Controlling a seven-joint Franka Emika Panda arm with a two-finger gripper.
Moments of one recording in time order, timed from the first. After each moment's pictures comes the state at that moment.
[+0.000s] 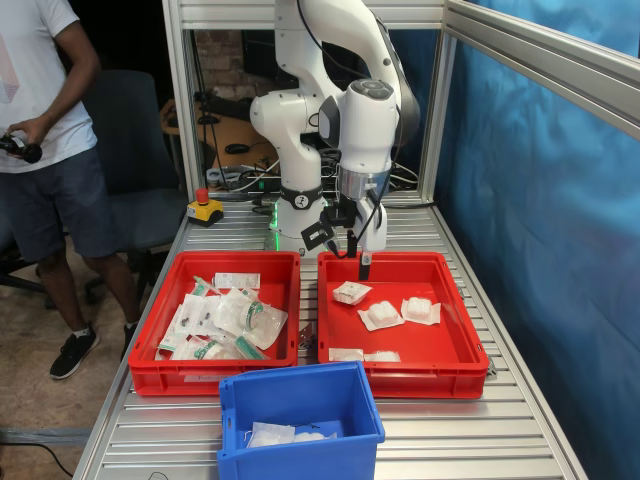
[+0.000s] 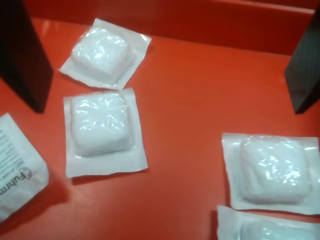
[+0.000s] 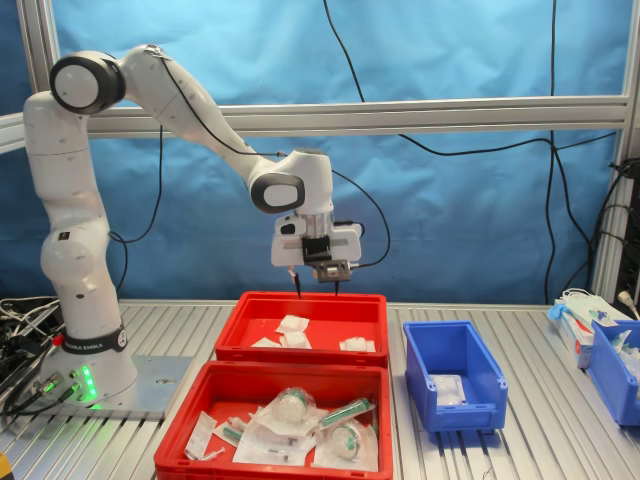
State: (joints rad) arm 0.32 -0.02 -0.11 -2.40 -0.08 2.42 2.48
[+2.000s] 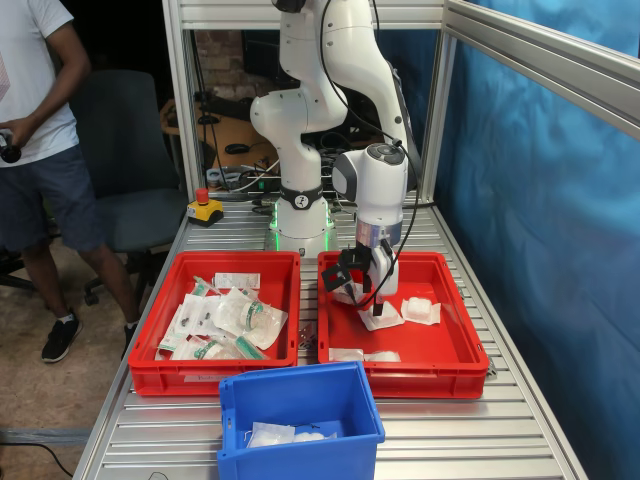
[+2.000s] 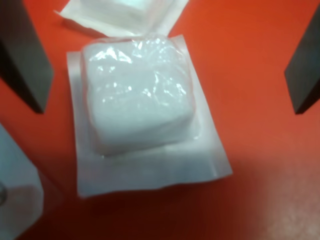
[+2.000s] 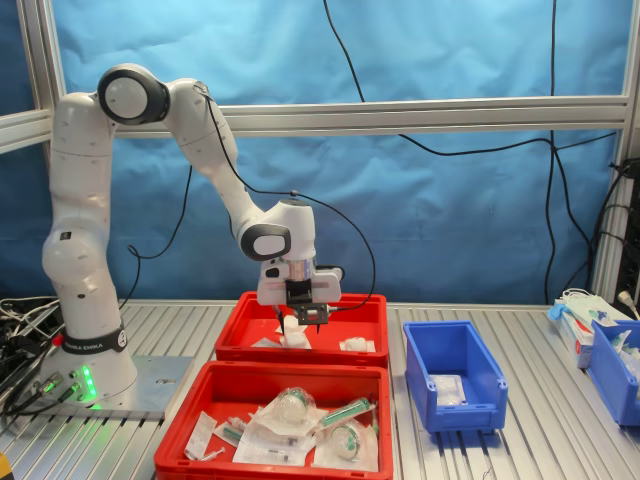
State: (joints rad) arm 0.36 0.20 -0.04 -2.53 -0.08 2.75 2.63
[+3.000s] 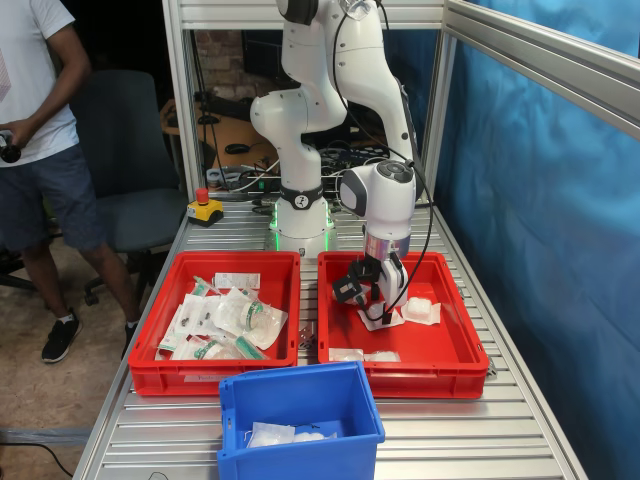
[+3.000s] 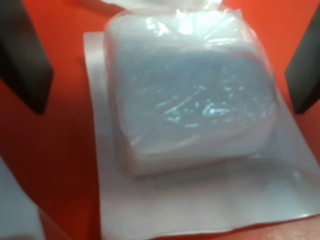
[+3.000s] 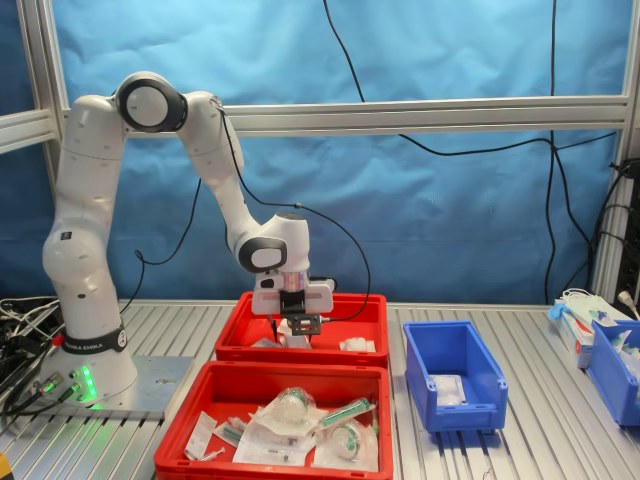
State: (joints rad) arm 0.37 0.30 0.01 -2.54 -0.08 2.83 2.66
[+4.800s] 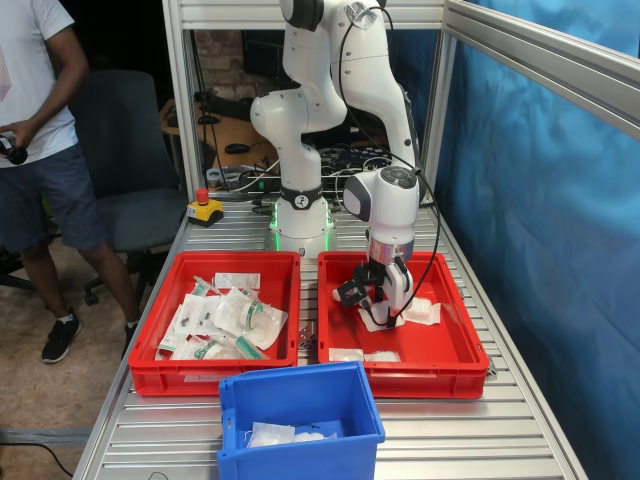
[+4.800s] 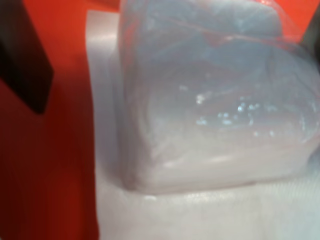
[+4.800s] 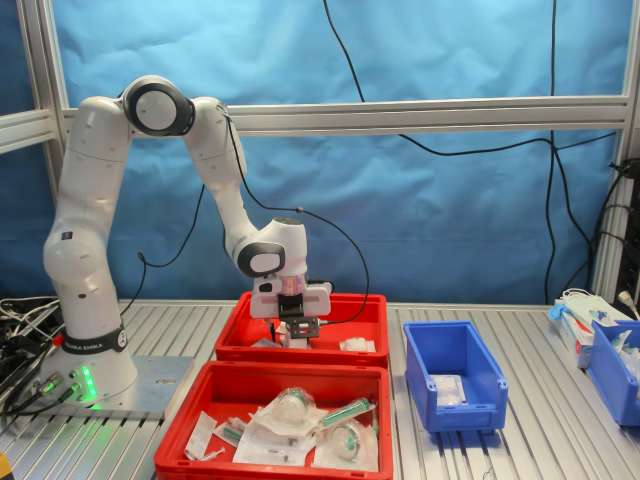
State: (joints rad) arm 0.38 0.34 0.02 -2.54 -0.08 2.87 2.67
